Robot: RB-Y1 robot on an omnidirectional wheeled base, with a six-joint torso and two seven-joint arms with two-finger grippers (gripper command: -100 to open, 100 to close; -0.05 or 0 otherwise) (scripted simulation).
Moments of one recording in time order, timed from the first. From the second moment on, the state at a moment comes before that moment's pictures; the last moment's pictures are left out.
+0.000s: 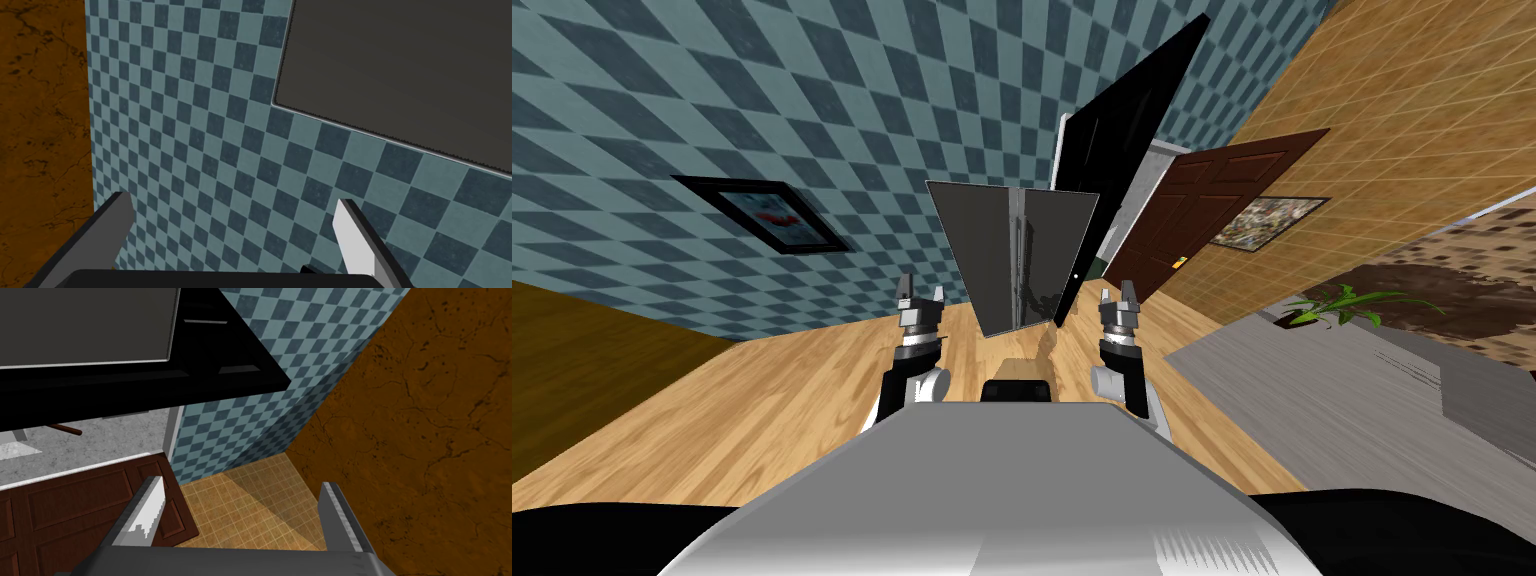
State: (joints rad) left arm 0.54 0.00 -0.07 -2.27 0.11 -0.44 -0.08; right arm 0.49 0.01 -0.06 -2.26 0.11 -0.40 -0.14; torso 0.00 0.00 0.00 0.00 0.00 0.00
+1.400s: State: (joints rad) left arm 0.47 0.10 -0.07 -2.22 0.13 -0.40 -0.10; right arm 0.49 0.01 -0.06 -2.26 0.11 -0.40 -0.14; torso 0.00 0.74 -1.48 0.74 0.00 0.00
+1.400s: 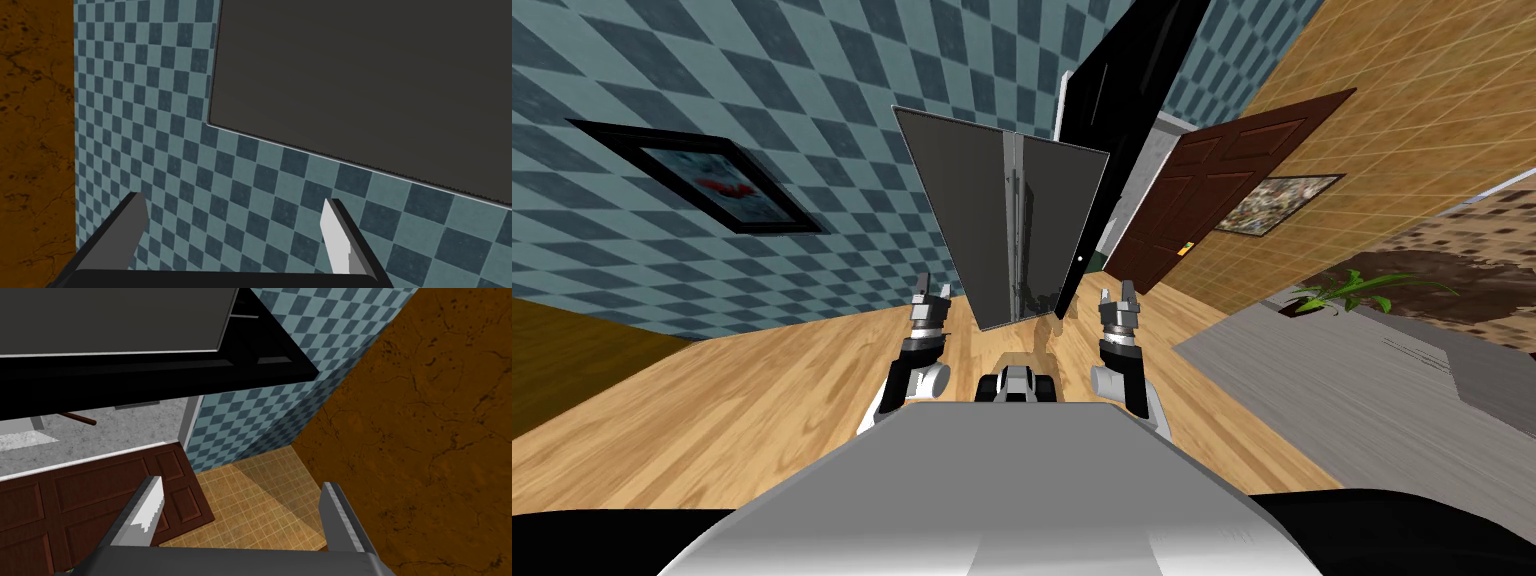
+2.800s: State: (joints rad) left arm 0.09 0.27 -0.08 -2.03 0.21 -0.16 -0.23; right arm 0.49 0.01 -0.06 -2.26 0.11 -0.40 -0.14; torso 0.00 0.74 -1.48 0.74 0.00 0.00
